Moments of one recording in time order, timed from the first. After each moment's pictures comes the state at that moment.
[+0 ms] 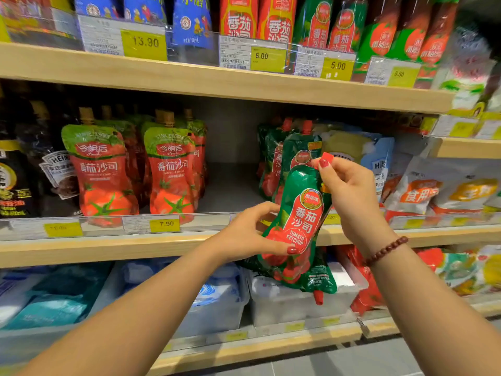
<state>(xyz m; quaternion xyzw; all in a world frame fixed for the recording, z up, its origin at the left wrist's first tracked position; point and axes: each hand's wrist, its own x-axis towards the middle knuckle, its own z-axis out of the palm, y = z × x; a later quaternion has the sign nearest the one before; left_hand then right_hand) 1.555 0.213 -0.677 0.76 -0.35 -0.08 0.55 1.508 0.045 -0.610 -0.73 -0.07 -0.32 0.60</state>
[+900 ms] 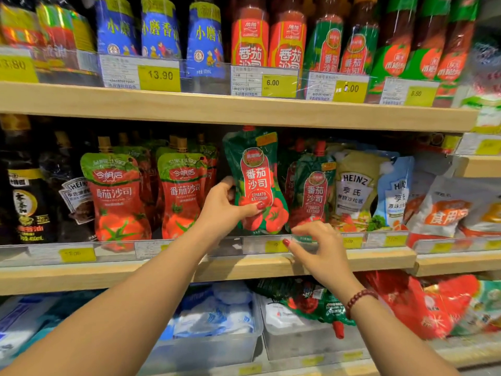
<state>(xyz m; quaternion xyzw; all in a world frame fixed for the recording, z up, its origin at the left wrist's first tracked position) 1.611 0.249 -0.640 0.71 -0.20 0.08 0.66 1.557 0.045 -0.700 -0.89 -0.09 -0.32 0.31</state>
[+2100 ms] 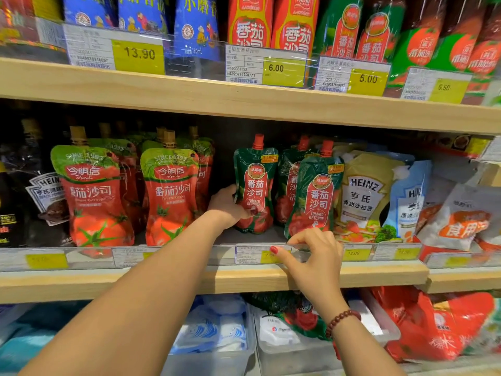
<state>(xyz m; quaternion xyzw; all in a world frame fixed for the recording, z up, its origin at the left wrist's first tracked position) 1.706 0.221 -0.663 0.87 -0.09 0.04 0.48 1.581 0.058 -0.716 -0.85 -0.05 -0.42 0.31</state>
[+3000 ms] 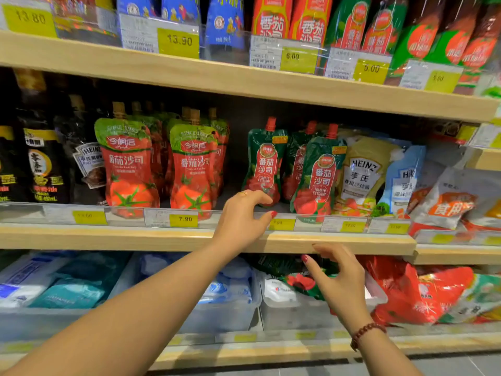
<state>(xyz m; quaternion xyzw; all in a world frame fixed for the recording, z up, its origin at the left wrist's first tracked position) 1.586 0.231 -0.687 0.86 -0.23 0.23 0.40 1.512 0.034 -0.760 -0.83 -0.08 -0.40 0.38</state>
